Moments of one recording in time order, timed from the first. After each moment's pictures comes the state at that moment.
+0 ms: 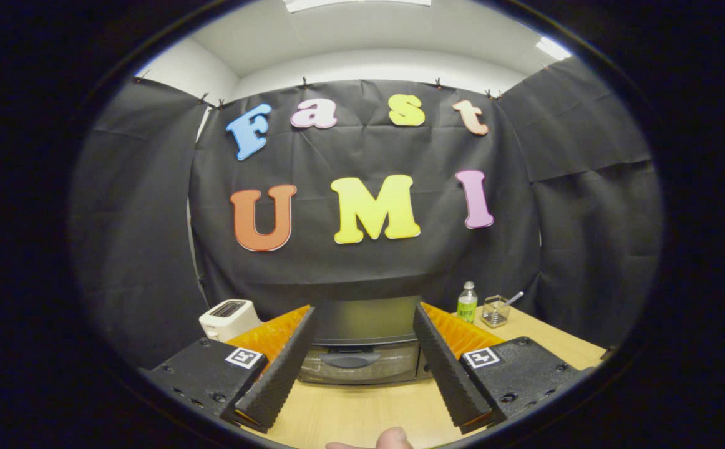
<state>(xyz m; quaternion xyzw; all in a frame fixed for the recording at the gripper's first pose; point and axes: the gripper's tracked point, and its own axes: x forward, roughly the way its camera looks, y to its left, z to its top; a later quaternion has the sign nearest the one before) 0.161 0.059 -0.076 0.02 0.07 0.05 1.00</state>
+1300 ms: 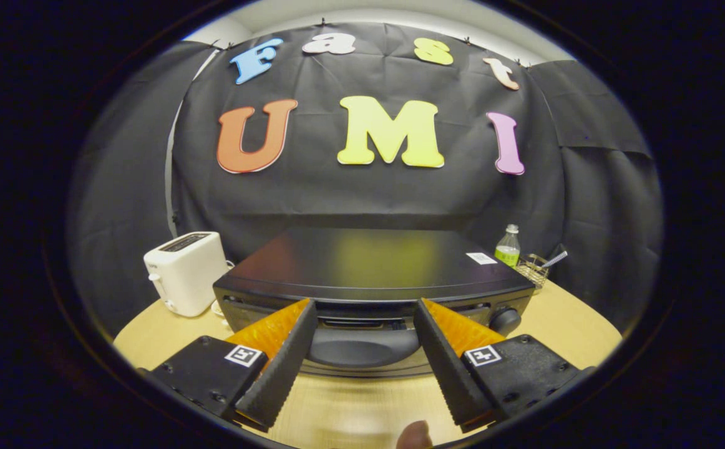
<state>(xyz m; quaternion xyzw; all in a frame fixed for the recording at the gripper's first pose) 0.255 0.085 -0.236 -0.04 0.16 0.04 0.98</state>
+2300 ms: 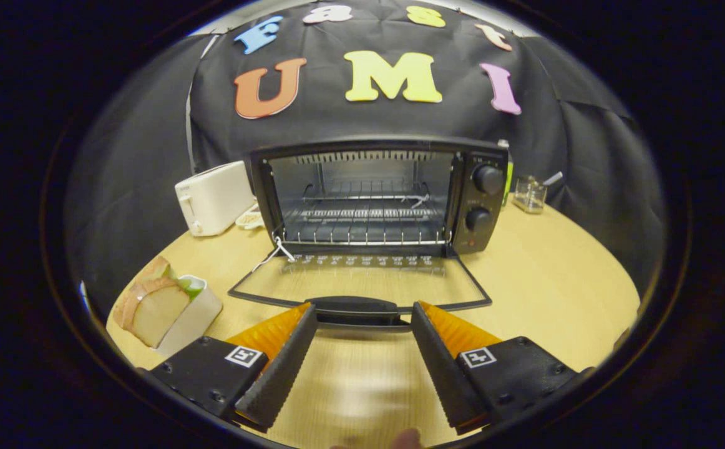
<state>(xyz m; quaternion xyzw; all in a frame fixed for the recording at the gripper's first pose) 0.111 0.058 -0.353 0.00 0.32 0.07 0.95</state>
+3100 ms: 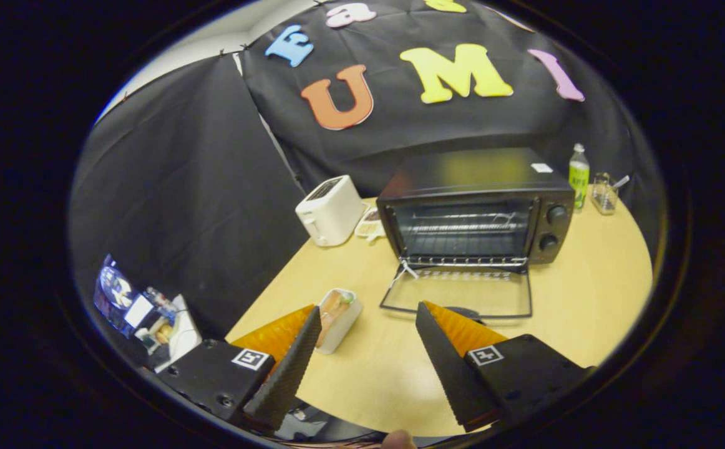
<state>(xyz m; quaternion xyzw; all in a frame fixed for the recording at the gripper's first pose) 0.044 0.146 -0.205 0.10 0.40 0.30 0.86</state>
